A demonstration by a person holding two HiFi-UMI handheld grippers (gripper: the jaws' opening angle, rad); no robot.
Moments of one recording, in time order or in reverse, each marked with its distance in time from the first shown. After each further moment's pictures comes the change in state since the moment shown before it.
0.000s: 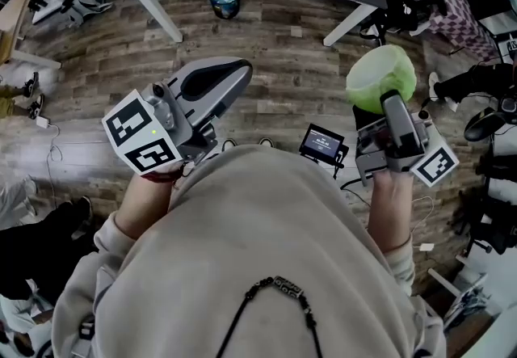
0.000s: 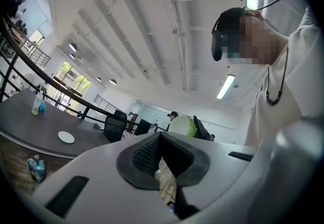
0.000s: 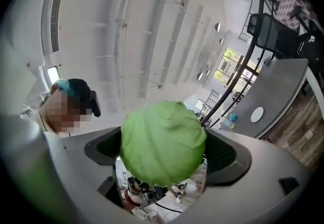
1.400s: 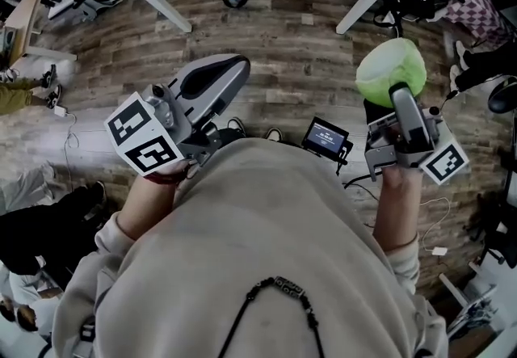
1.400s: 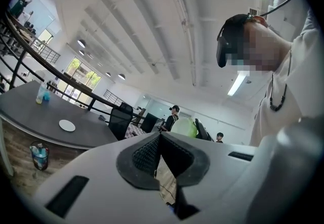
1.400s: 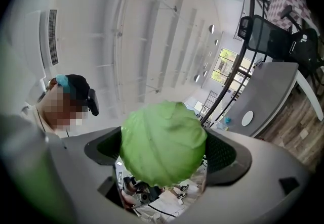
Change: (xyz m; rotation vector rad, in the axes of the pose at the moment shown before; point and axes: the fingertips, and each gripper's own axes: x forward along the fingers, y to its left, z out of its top) left arm 0.077 -0.022 -0.046 -0.048 0.059 0.113; right arm -0.084 -0.059 0.048 0.055 -0.032 0.001
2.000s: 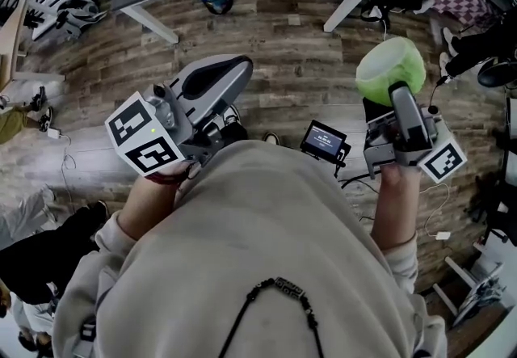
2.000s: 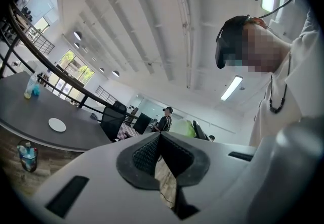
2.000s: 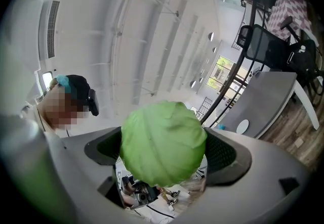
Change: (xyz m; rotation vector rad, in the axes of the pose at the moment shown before) left arm 0.016 0.035 0.020 -0.040 0.006 -0.112; right arm 0.026 -0.014 0.009 -0.046 -0.050 -0.070
